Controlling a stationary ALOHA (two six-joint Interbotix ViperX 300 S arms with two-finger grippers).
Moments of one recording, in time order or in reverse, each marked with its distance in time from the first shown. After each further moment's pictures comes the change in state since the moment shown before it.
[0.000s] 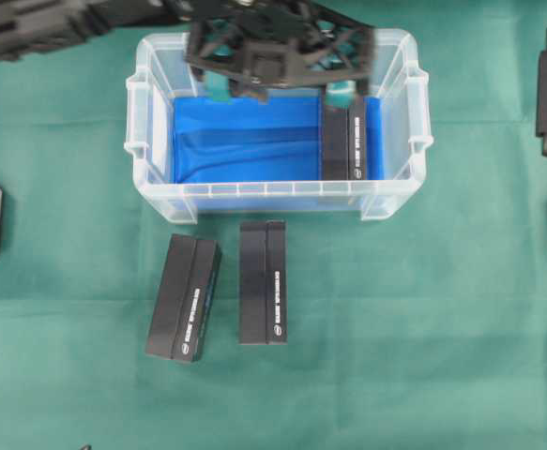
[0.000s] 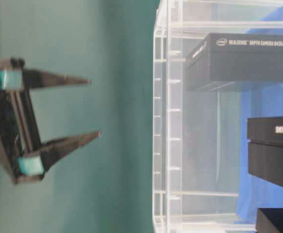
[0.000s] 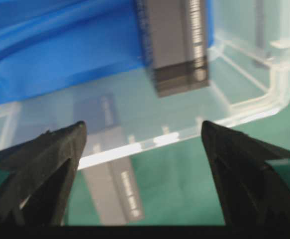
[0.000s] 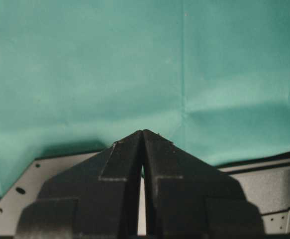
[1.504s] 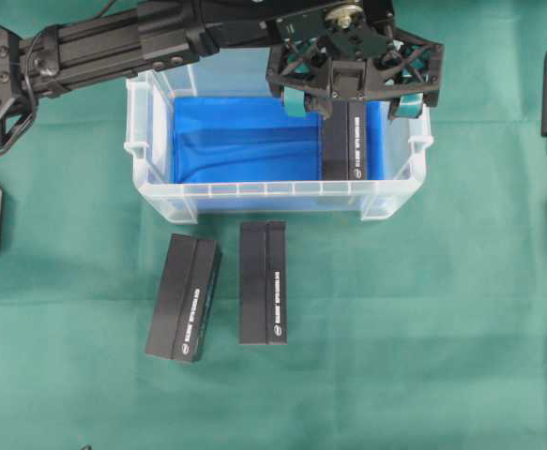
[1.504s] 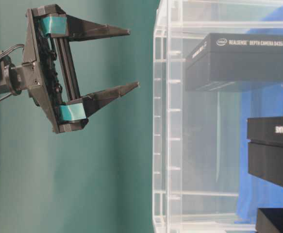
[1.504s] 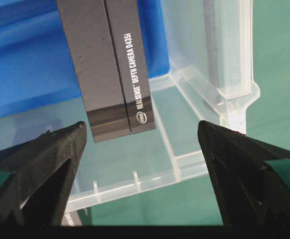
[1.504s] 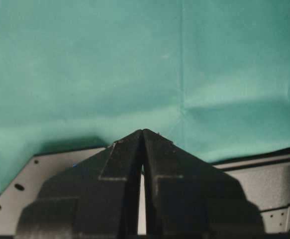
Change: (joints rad) left arm 0.011 0.227 -0.232 -0.031 -0.002 -0.029; right arm 0.000 -0.017 0.006 -0.002 0.000 0.000
